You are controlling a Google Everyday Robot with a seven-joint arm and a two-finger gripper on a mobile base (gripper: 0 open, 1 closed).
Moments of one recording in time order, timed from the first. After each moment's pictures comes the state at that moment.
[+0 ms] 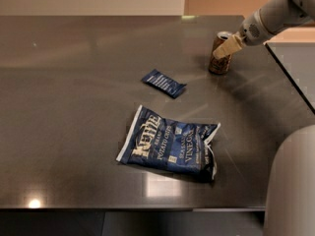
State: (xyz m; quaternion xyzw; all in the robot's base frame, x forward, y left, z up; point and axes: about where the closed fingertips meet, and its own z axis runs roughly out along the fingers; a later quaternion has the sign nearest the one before) arm 0.728 -0.225 0.886 -0.36 0.87 0.14 0.31
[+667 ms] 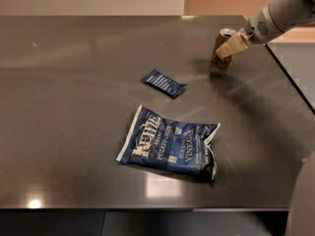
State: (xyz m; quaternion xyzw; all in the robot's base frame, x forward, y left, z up) arm 0.699 -0.217 0.912 -0.40 0.84 0.15 0.32
